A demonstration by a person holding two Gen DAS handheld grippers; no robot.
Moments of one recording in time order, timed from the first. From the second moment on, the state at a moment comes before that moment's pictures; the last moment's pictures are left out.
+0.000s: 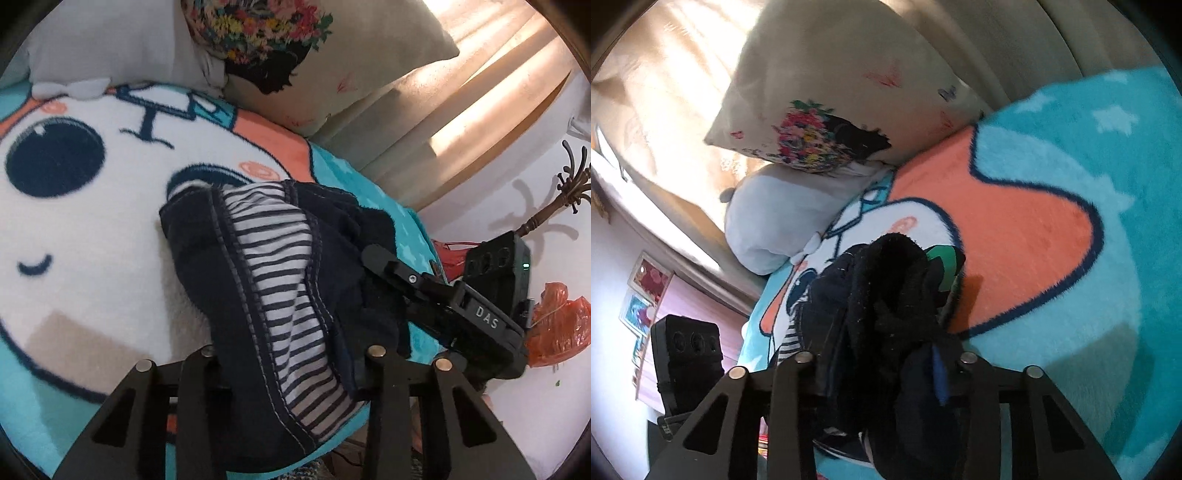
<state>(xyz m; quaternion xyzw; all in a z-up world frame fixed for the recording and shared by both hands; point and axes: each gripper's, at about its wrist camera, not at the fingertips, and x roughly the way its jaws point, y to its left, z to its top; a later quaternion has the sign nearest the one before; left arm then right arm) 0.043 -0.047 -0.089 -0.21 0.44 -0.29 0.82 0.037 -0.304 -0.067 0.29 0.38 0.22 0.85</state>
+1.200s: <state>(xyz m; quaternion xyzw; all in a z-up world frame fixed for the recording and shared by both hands) 0.082 0.019 -0.078 -0.23 0.44 -0.22 0.84 0.108 -0.277 -0.080 0.28 0.42 0.21 0.83</state>
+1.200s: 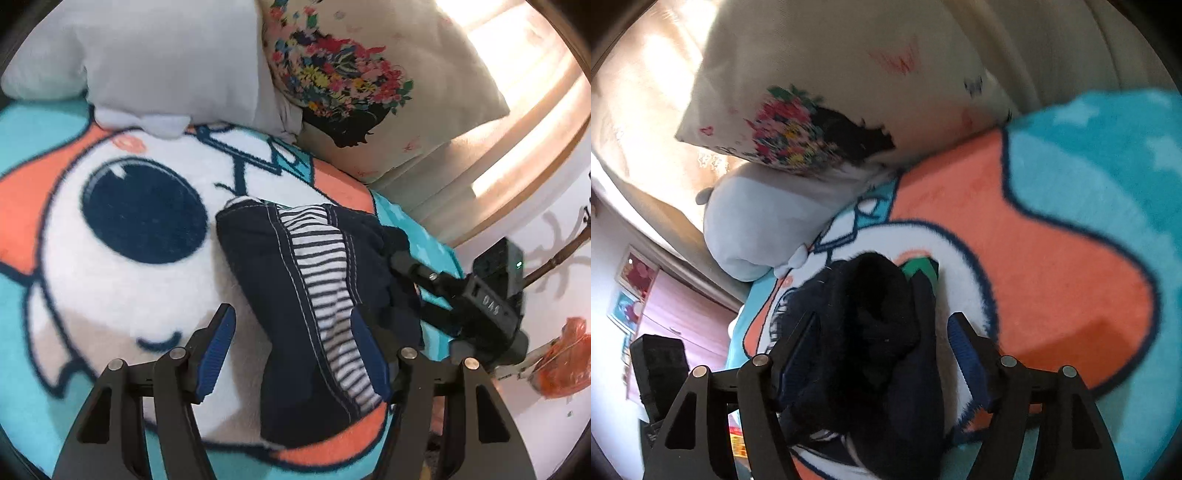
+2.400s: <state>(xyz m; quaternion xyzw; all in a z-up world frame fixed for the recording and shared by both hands) 0.155 -0.054 -0.037 -0.07 0.42 -0.16 0.89 0.158 -0.247 -0.032 0.20 0.39 0.21 0.87</state>
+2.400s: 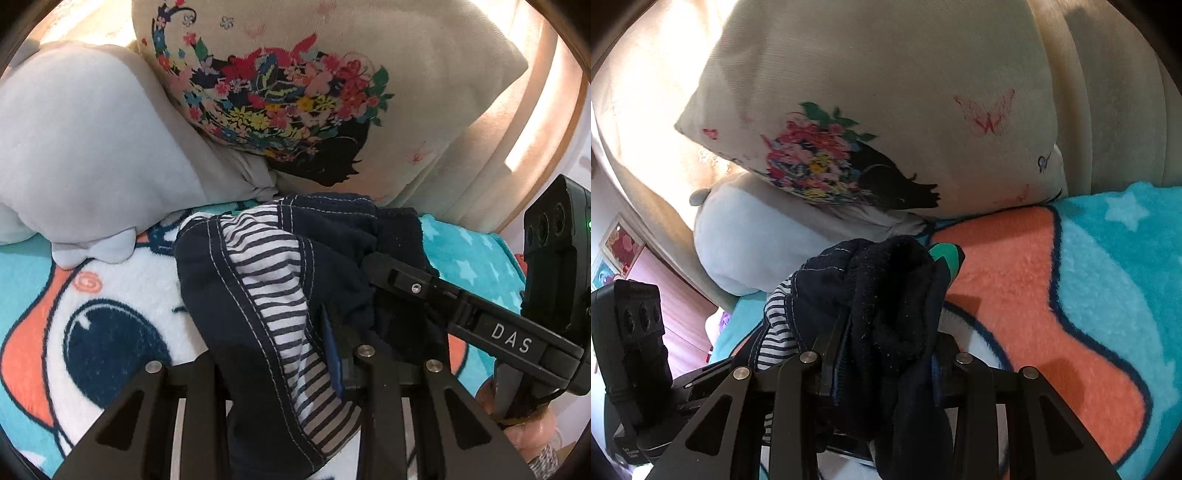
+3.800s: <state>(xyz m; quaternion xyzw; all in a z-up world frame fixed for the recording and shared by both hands) 0.140 -0.020 -0.066 -0.12 0.45 -0.12 0.88 0.149 -0.241 0.002 0.21 0.33 0.24 0.89</state>
